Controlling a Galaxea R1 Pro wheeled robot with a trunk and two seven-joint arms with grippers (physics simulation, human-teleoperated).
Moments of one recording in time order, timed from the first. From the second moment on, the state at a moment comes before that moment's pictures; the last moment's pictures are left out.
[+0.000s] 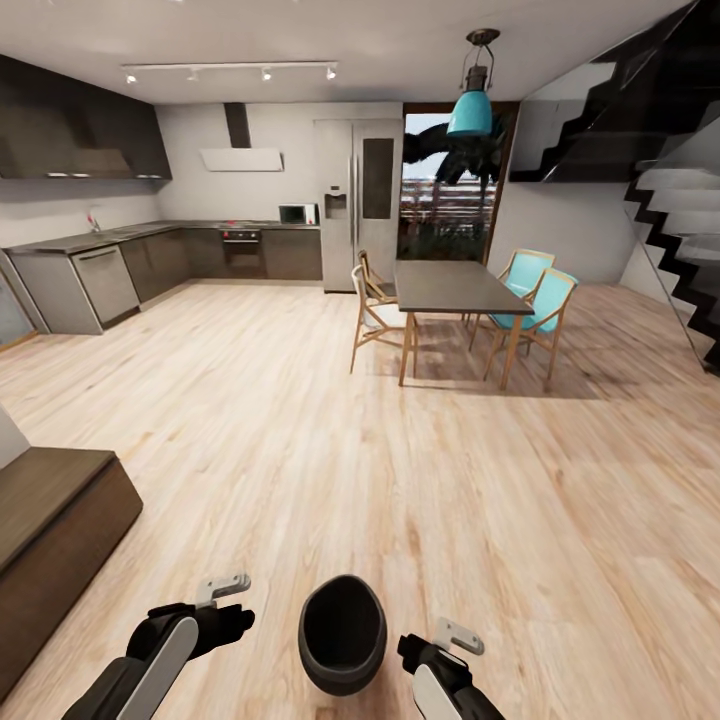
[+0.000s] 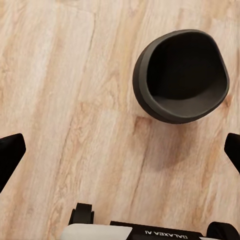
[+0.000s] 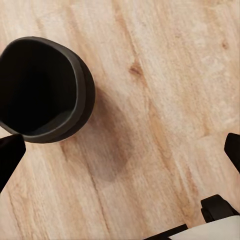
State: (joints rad) left arm -0.25 0.17 -0.22 -1.24 0.69 0.79 0.43; right arm -0.34 0.15 0.36 -0.72 -0.68 0.21 -0.59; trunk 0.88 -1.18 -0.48
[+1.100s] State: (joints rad) left arm -0.25 0.17 -0.22 -1.24 0.69 0.78 0.43; right arm -0.34 0.15 0.36 -0.72 -0.68 0.21 -0.59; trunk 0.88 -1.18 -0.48
